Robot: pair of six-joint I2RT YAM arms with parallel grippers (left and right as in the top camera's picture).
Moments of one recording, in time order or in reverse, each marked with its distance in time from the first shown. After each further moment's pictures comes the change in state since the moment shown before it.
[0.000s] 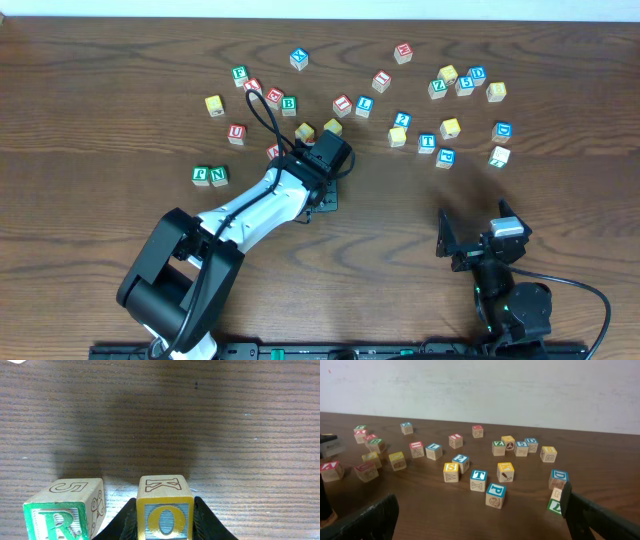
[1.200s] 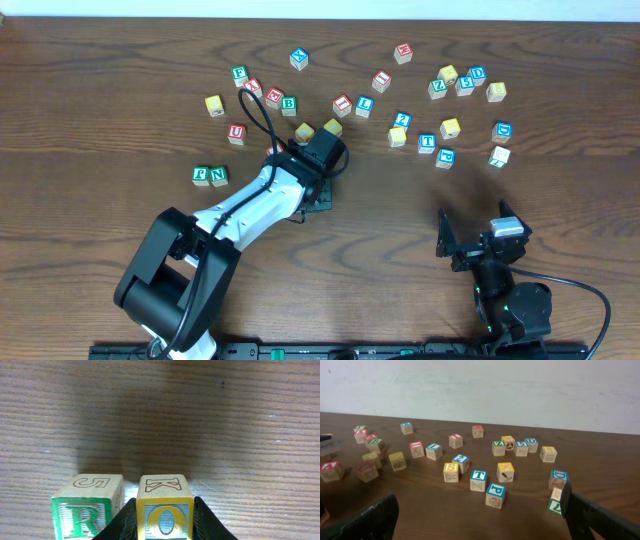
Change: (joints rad) left arm 0.027 -0.004 0.000 -0.036 -0.006 -0.004; right arm 0.000 0.000 0.000 0.000 0.000 0.000
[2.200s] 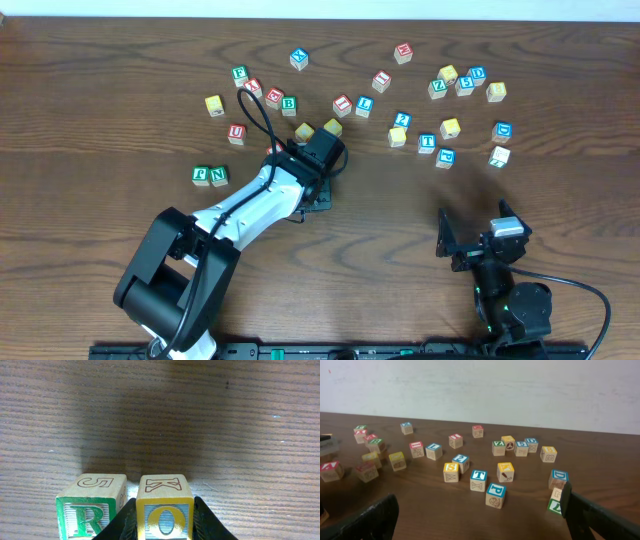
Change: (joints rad) left arm 0.003 0.000 0.000 -0.003 0.000 0.000; right arm 0.000 0.000 0.000 0.000 0.000 0.000
